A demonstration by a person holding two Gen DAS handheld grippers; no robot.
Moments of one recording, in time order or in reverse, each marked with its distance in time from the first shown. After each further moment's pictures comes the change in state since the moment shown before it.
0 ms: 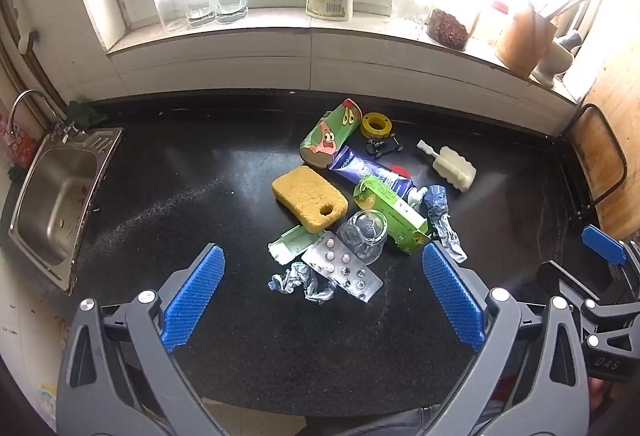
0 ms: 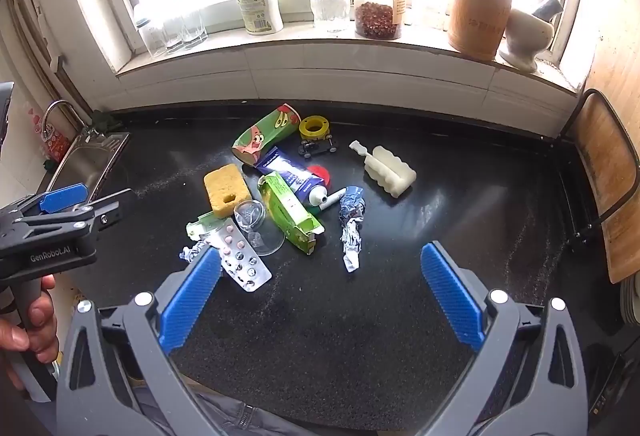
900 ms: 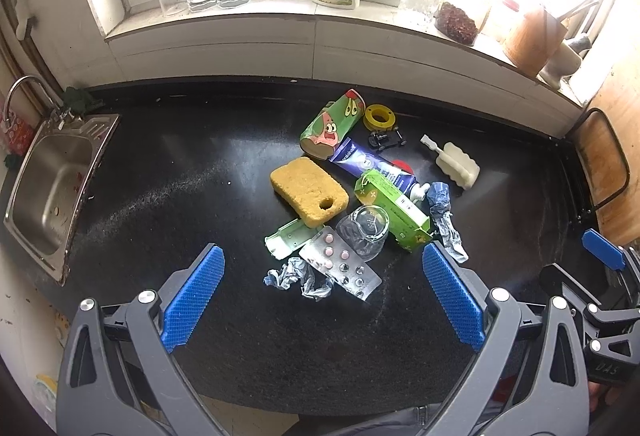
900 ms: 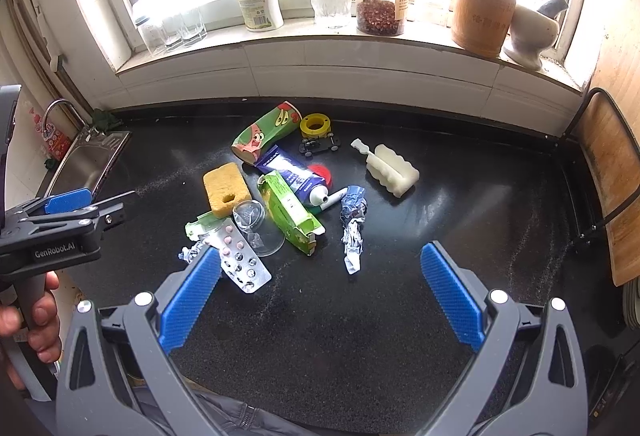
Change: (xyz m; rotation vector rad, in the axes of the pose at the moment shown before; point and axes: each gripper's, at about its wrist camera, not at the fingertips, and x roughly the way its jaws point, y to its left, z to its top) left arm 0.015 0.003 0.000 -0.063 0.046 -0.054; right arm 0.008 0.002 0.002 0.002 0.001 0.008
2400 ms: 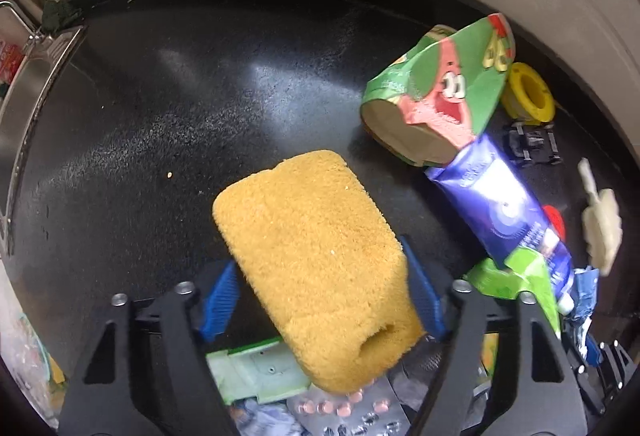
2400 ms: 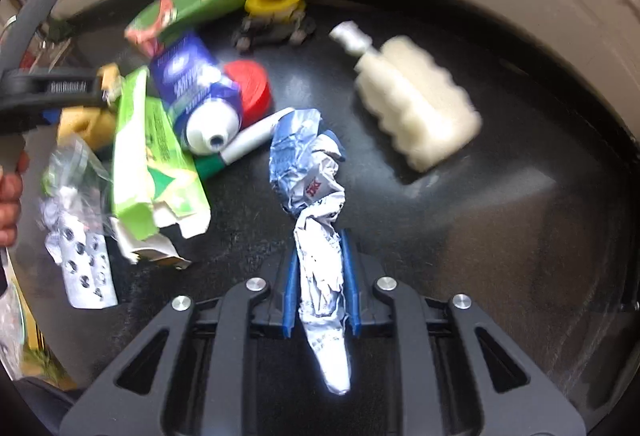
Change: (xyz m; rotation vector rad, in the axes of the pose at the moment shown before) left arm 0.247 0.050 0.042 -0.202 0.229 0.167; right arm 0.229 -0.056 0.002 -0.176 0.205 -0.074
